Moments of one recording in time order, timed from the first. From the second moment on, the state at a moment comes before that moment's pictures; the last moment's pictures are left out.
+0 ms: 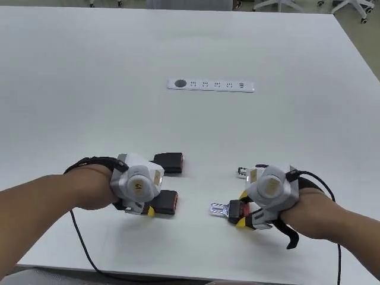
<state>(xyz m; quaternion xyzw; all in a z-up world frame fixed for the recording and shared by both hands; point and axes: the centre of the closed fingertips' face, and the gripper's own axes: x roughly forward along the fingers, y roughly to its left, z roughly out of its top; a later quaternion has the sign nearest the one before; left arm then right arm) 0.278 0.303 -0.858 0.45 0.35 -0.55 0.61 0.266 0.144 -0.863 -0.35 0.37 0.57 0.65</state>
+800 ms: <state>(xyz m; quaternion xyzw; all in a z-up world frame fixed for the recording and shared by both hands) 0.279 0.302 -0.858 0.43 0.36 -0.55 0.62 0.269 0.212 -0.863 -0.35 0.36 0.58 0.64</state>
